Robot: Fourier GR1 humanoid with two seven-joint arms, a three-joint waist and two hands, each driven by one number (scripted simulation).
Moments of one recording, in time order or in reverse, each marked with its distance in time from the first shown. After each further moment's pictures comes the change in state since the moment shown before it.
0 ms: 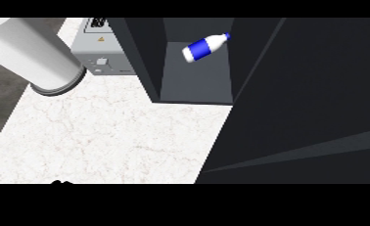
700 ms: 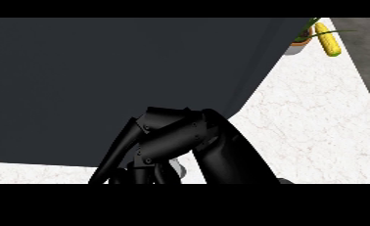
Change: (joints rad) left arm 0.277 0.117 0.186 -0.067 0.126 -0.213 -0.136; right arm -0.463 0.314 -0.264 0.356 -0.085 -0.021 0.162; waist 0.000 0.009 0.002
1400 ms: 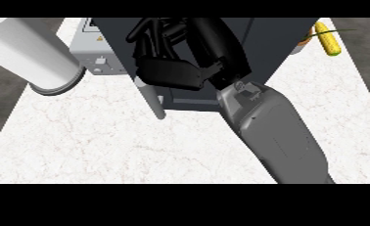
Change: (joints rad) left arm 0.102 0.035 0.159 0.000 0.093 -0.155 -0.011; right arm -0.207 0.011 -0.291 0.542 -0.163 0.197 -0.253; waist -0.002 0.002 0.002
